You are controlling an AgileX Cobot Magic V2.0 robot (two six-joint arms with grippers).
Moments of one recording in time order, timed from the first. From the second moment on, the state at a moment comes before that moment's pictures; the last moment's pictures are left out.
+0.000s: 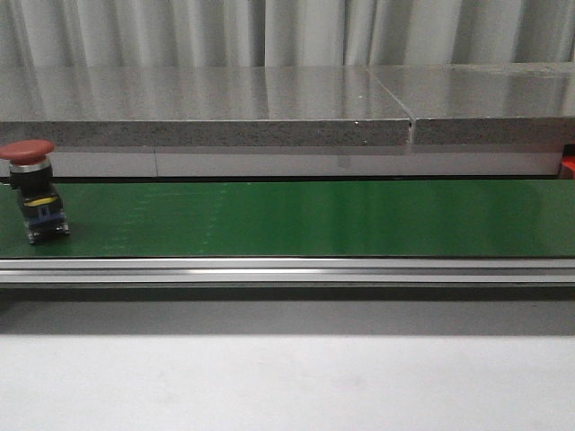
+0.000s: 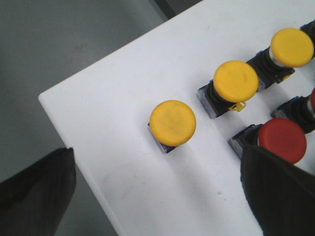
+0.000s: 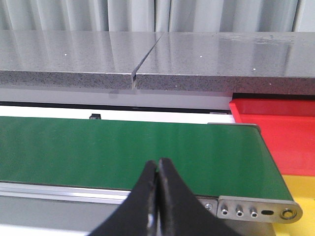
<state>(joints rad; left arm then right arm) 0.54 1.21 -0.76 0.28 0.63 -0.59 0.06 -0.01 0.03 -0.15 0.09 0.20</state>
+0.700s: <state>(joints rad) 0.54 1.49 -0.76 0.29 0.47 -0.59 0.06 -0.01 0.03 -0.15 0.09 0.20</state>
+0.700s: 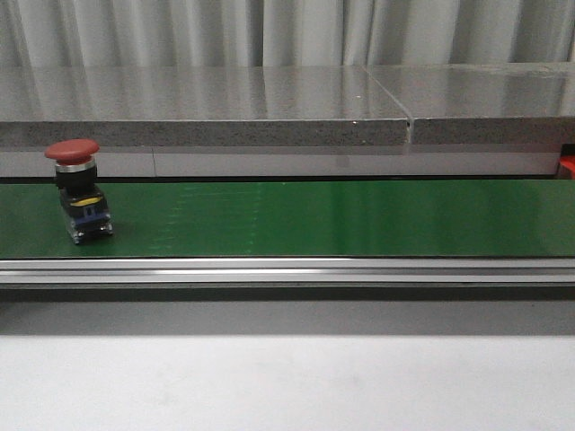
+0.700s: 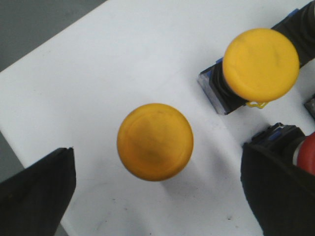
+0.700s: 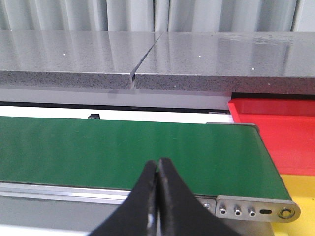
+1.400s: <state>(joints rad) 0.54 1.58 -0.79 0.29 0.41 -0.59 0.06 -0.01 0.03 -0.15 0.09 0.20</state>
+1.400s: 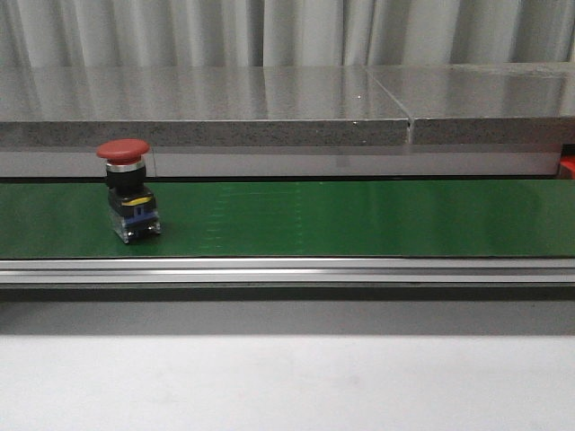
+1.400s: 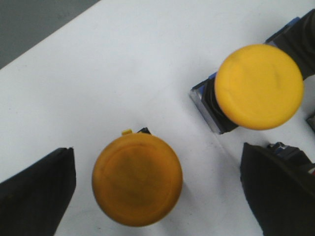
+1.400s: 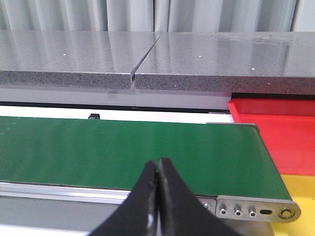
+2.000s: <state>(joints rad) 0.54 1.58 -0.79 0.32 0.42 -0.59 0.06 -0.01 0.03 -0.15 0.09 0.20</state>
